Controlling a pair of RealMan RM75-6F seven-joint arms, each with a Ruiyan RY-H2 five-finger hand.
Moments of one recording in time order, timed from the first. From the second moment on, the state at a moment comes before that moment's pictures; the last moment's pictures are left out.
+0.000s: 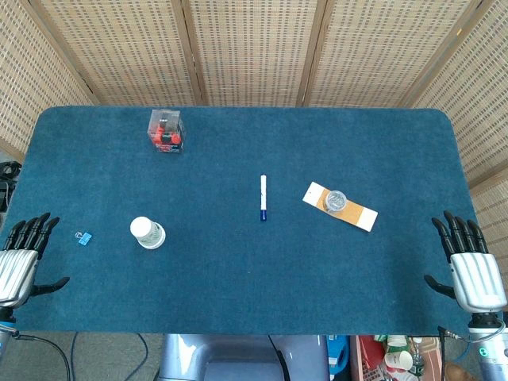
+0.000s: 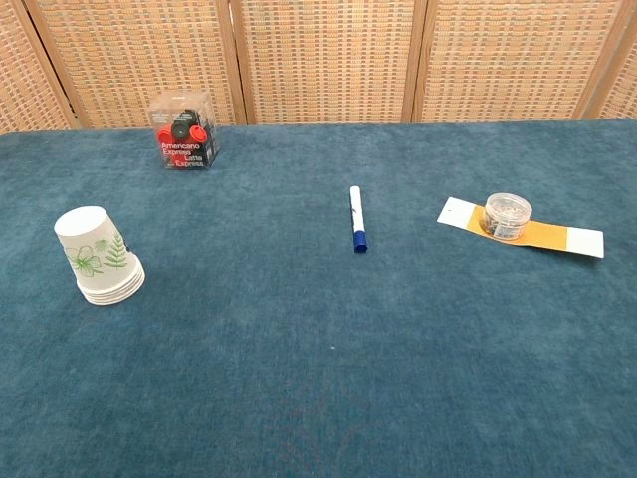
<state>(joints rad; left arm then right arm) -0.19 -1.05 0.05 -1.75 1.42 1.46 0.13 0.13 -1.09 0.07 -1.68 -1.49 1.51 -0.14</state>
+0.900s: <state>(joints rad) -0.55 -1.24 -0.01 -1.32 1.65 1.06 -0.01 0.13 -1.10 0.08 -1.66 -1.44 1.46 -0.15</state>
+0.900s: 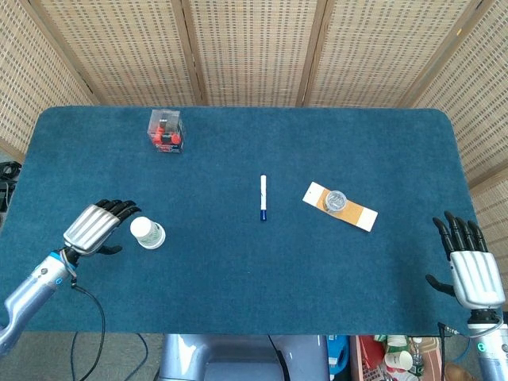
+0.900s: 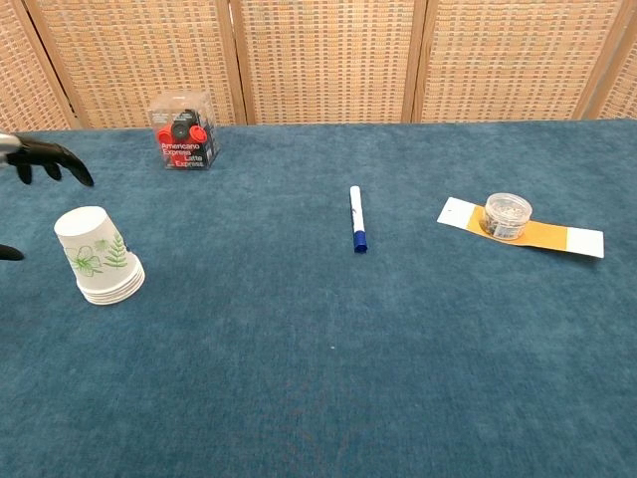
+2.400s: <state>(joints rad) -0.62 -1.39 -0.04 -1.12 1.59 1.10 -0.24 0.14 -1.12 0.10 -1.63 -1.39 1.41 -0.16</state>
